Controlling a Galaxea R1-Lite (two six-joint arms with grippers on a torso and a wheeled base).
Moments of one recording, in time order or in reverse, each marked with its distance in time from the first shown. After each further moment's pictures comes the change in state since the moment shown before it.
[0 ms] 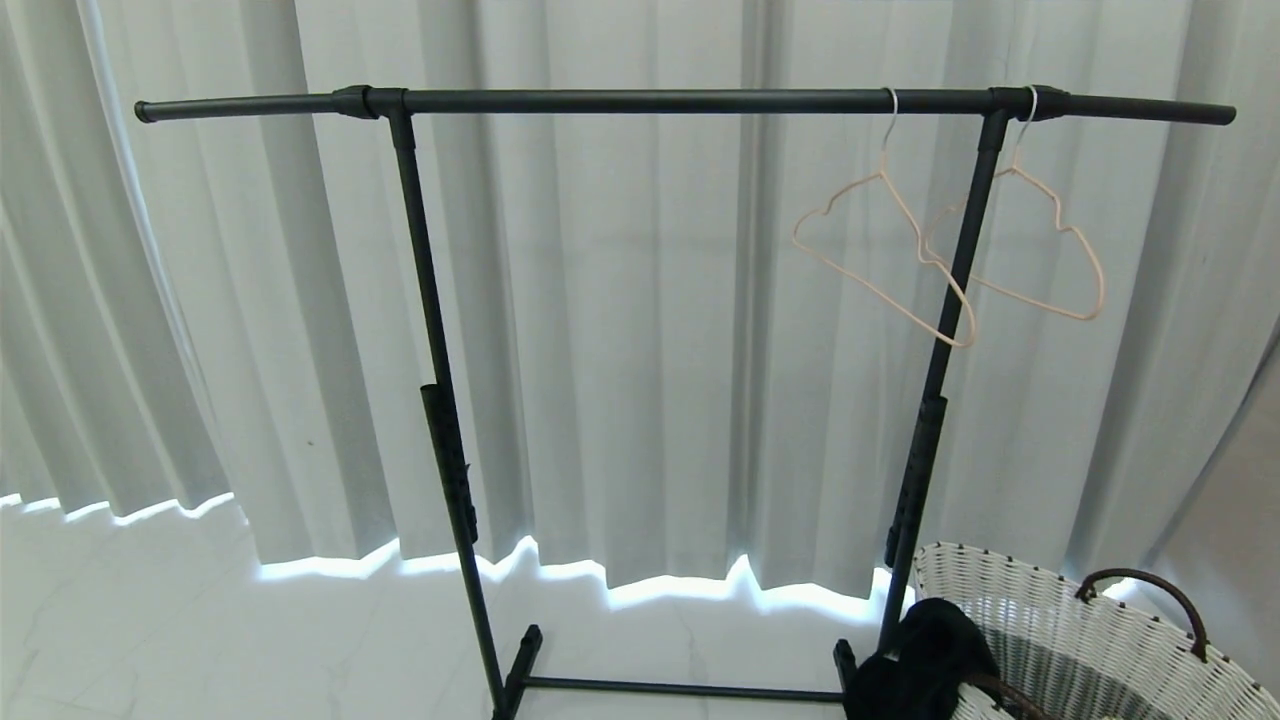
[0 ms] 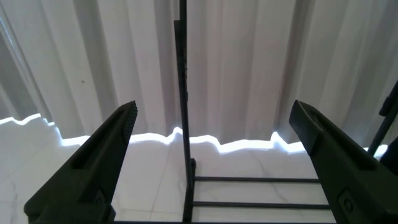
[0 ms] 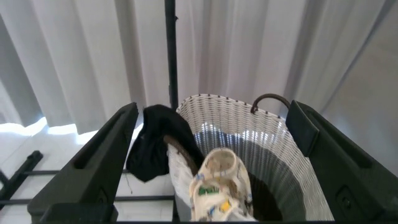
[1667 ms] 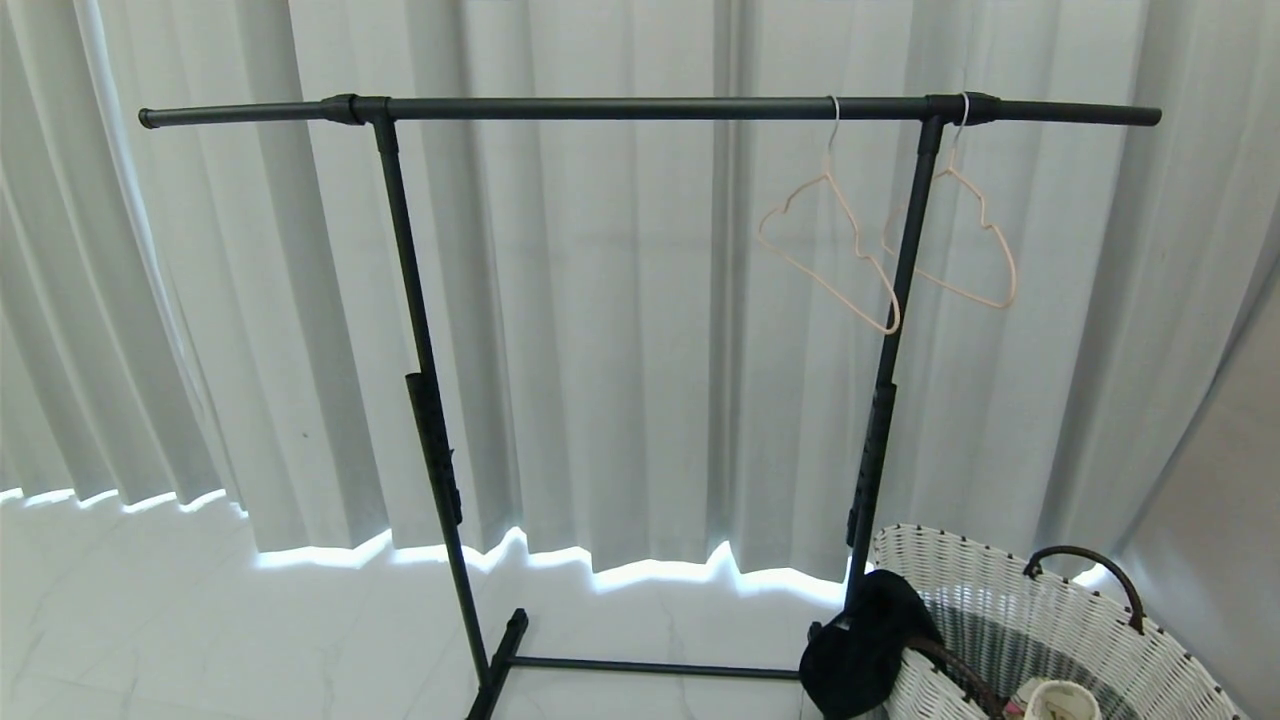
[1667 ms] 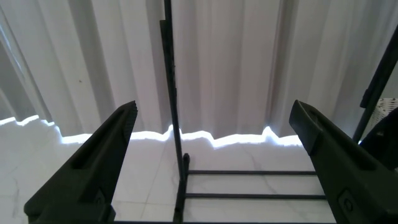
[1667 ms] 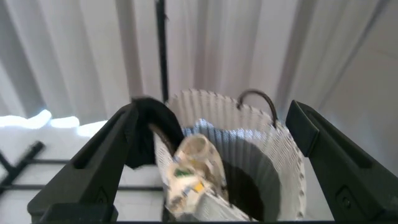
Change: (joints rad) left arm 0.000 0.000 0.000 0.000 -0.003 0.014; right arm 0.016 0.028 -0.039 -0.004 0.026 -0.001
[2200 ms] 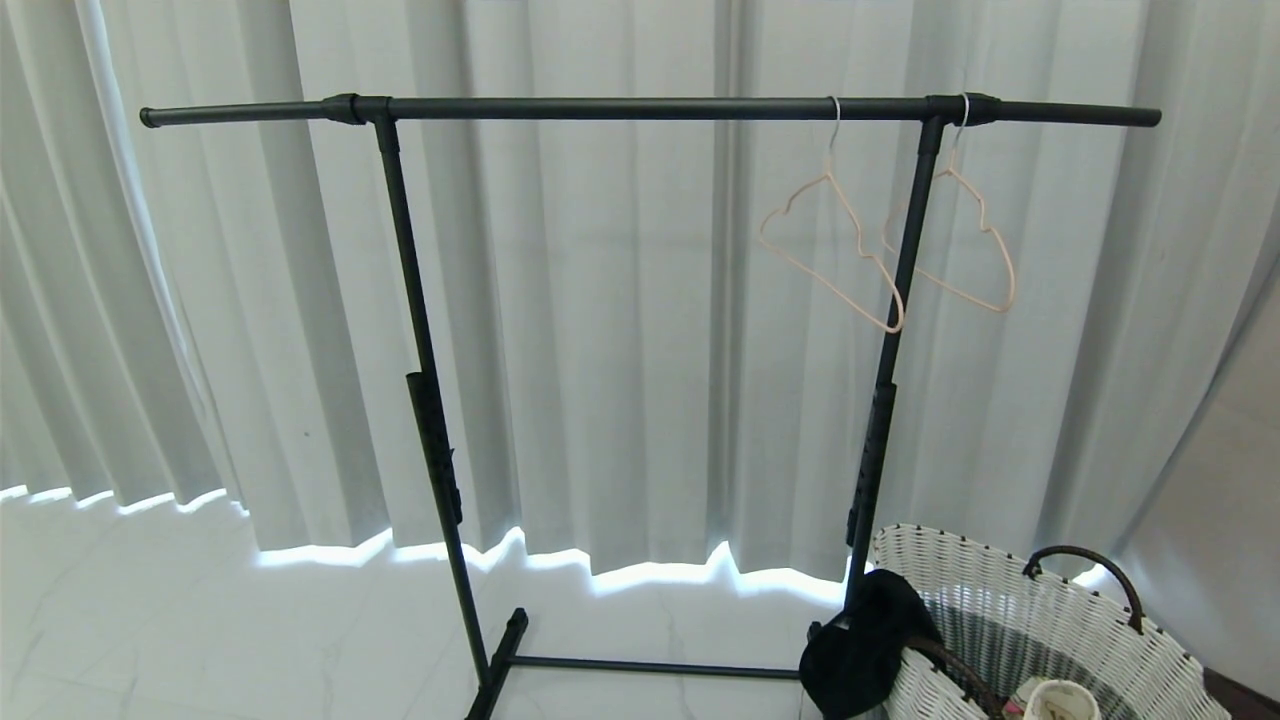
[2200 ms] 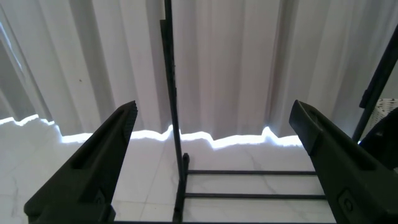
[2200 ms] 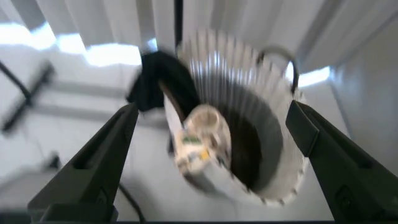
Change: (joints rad) left arm 0.000 0.000 0.000 0.000 0.000 0.000; right arm 0.044 0.675 -0.251 0.022 0.014 -0.060
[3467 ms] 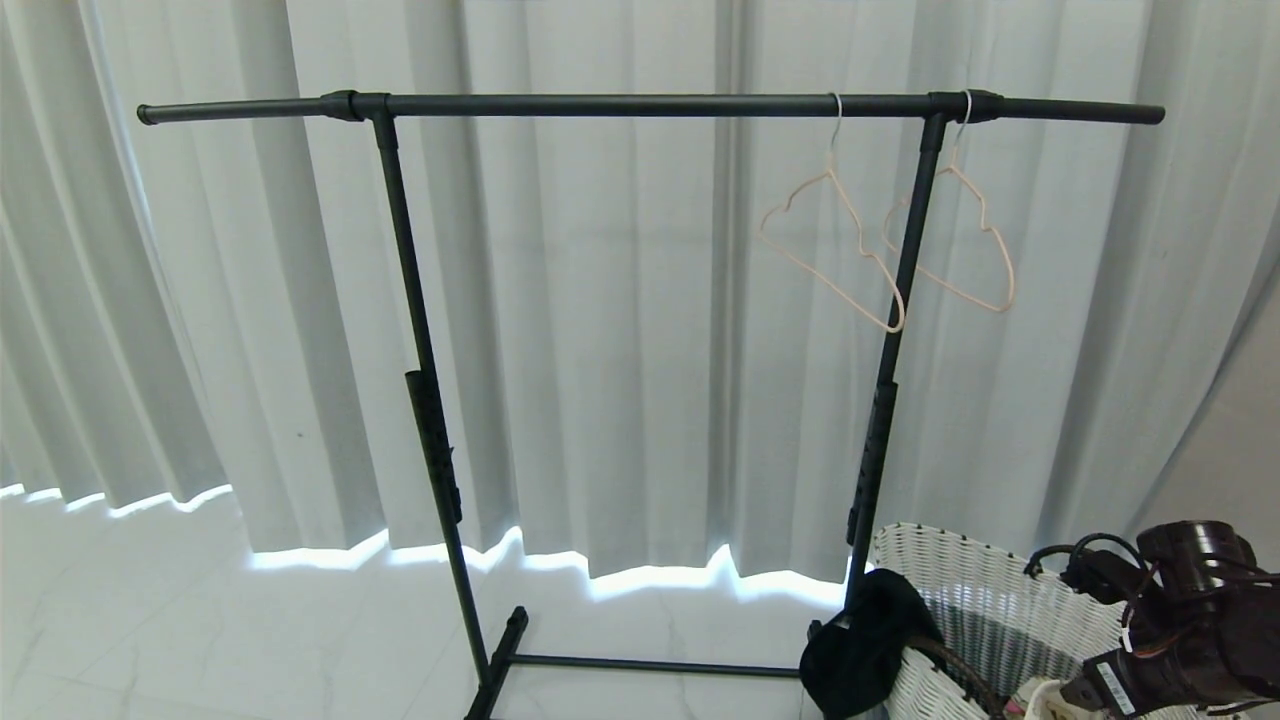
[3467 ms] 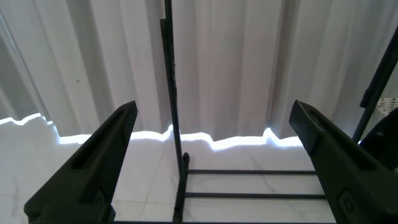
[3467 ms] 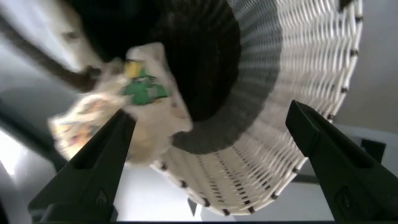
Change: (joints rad) left arm 0.000 0.000 0.000 0.000 0.000 0.000; right arm -0.189 1.279 -0.124 -0.541 -0.105 -0.286
